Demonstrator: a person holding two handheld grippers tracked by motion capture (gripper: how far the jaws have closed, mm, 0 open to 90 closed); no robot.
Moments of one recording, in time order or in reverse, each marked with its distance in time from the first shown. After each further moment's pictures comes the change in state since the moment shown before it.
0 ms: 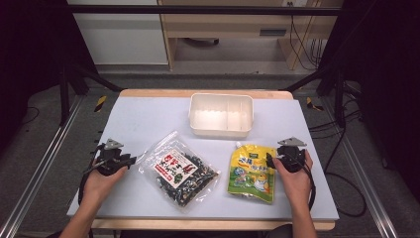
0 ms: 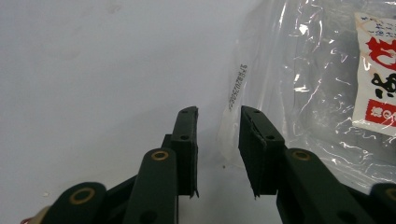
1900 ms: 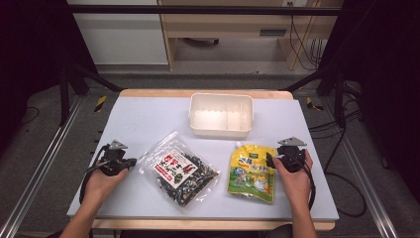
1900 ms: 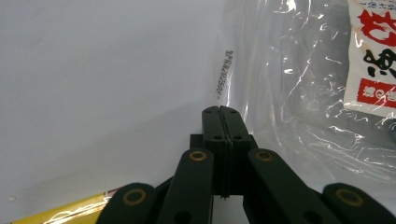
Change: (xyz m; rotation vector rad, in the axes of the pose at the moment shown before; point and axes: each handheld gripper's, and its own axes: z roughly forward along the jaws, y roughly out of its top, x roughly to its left) left arm -0.004 0.001 0.006 0.067 -0.047 0.035; right arm 0.000 0.001 0.000 -0.005 -0.001 0.006
